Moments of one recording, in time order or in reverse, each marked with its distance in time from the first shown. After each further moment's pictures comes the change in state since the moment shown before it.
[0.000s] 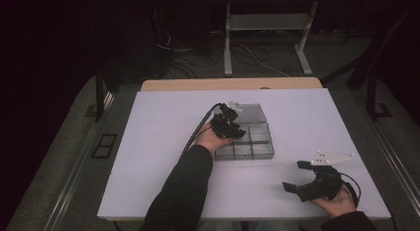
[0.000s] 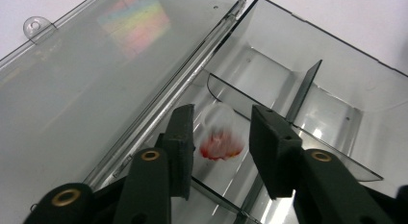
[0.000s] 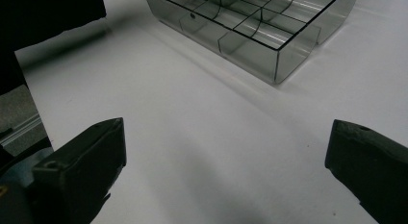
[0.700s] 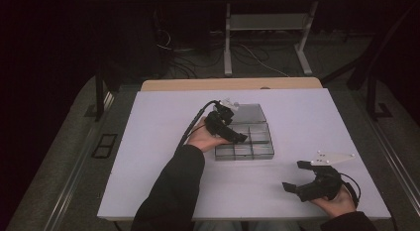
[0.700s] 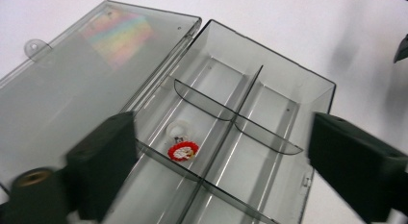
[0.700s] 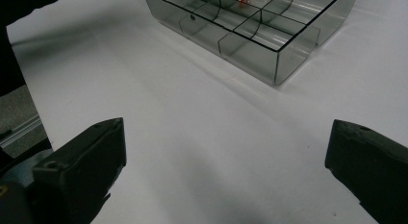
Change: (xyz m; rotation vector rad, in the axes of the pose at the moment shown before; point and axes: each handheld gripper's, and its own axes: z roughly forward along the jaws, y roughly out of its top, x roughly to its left) left arm -0.015 0.003 -0.044 -0.036 -0.053 0.030; right arm 0.001 0.000 0.000 -0.006 -0.001 0.000
